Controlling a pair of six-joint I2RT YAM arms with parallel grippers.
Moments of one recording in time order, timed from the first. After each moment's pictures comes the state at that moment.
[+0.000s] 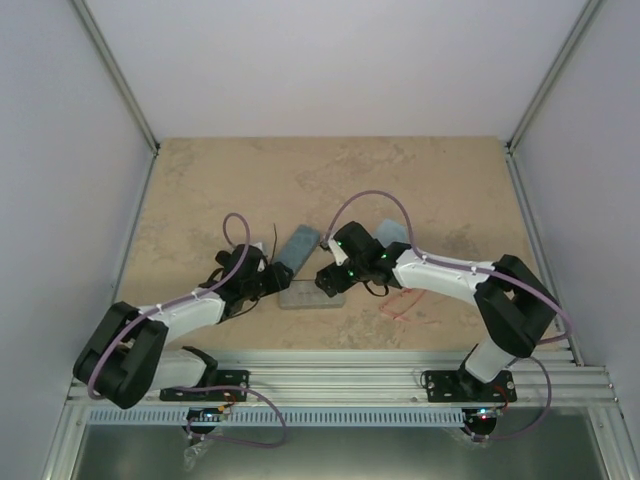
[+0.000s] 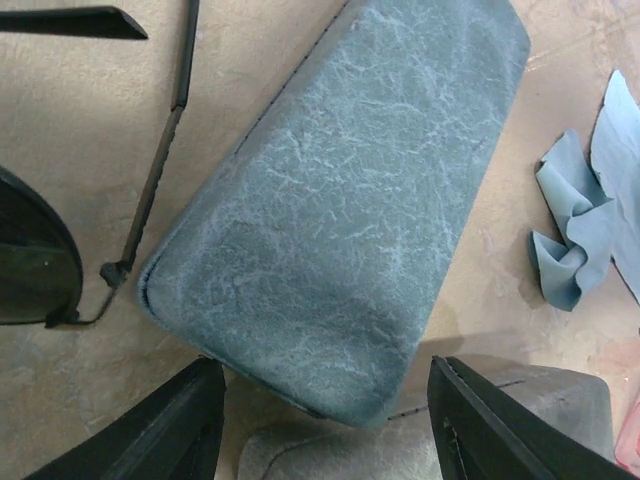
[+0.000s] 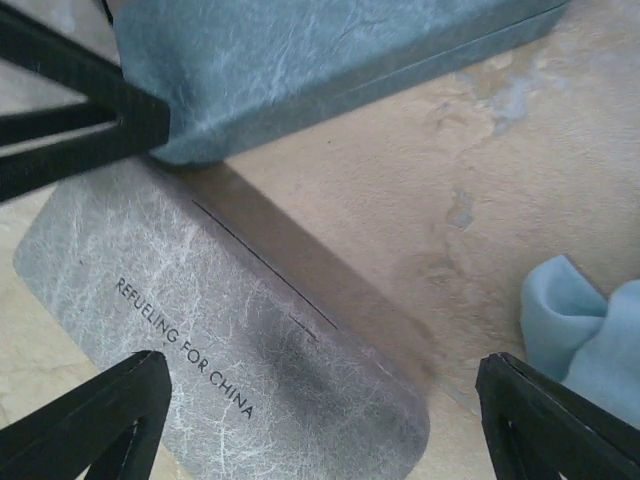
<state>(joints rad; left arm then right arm) -0.48 1.26 0.36 0.13 0.16 -0.76 0.87 1.63 0.98 -0.29 -0.11 0.25</state>
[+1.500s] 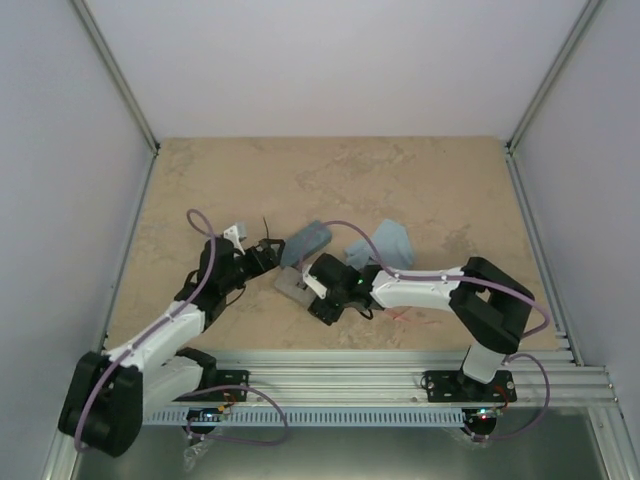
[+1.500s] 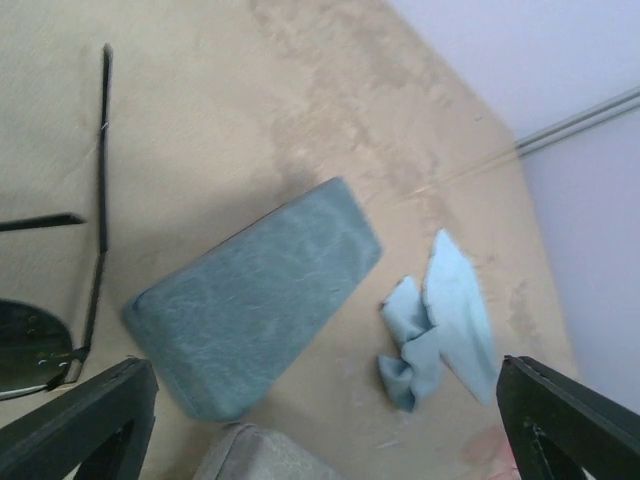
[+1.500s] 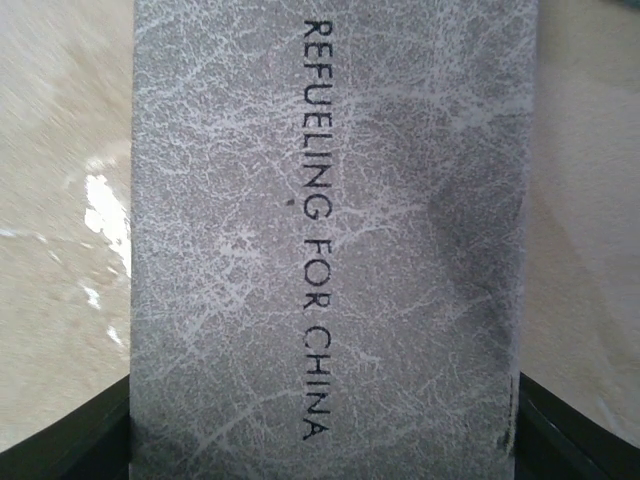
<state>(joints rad) -0.35 1.05 0.35 0.20 0.22 -0.78 1.07 1.76 0.98 -0.30 0.03 -0.03</state>
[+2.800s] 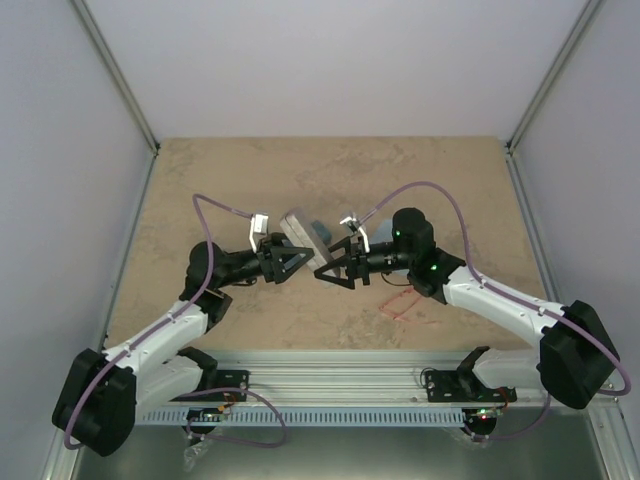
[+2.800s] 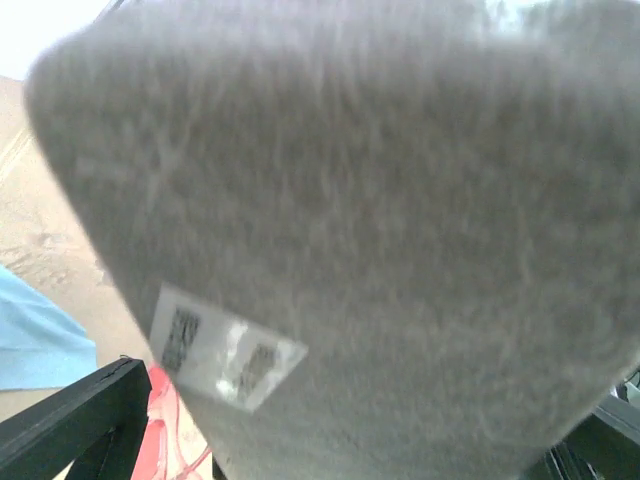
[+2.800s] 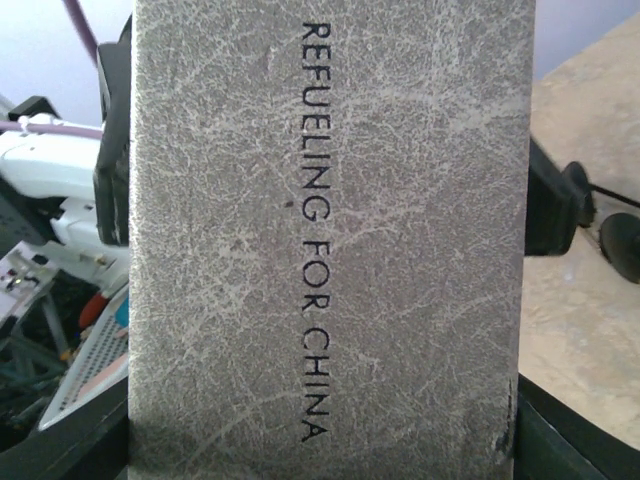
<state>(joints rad) -0.46 1.00 0.37 0.82 0.84 -0.92 0.74 1.27 0.77 0.29 -0.87 0.49</state>
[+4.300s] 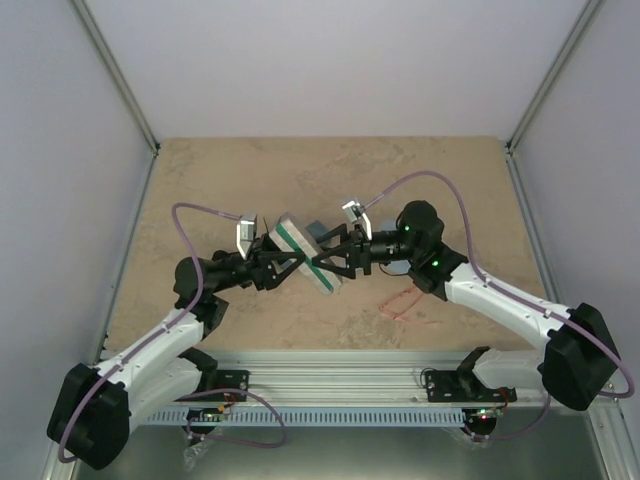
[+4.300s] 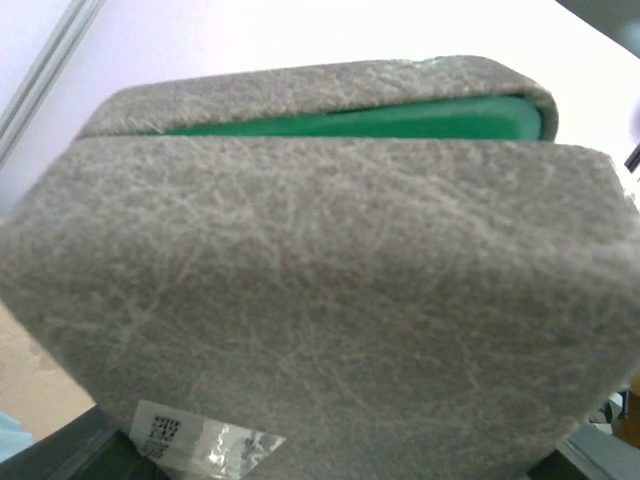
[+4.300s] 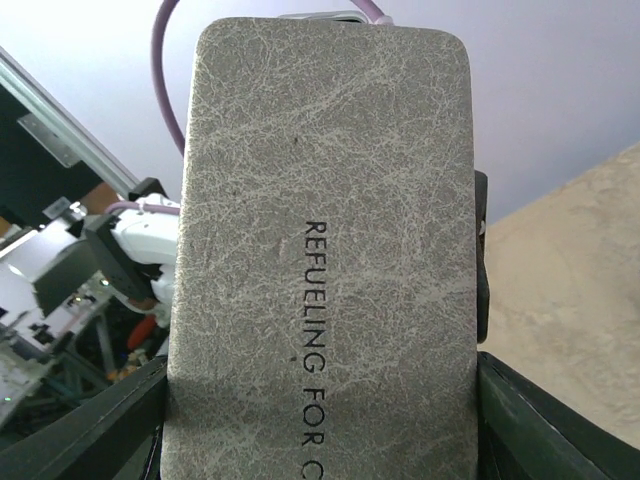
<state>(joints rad) -0.46 0.91 0.34 1.03 0.85 -0.97 0.74 1.27 0.85 0.42 -0.92 0.64</state>
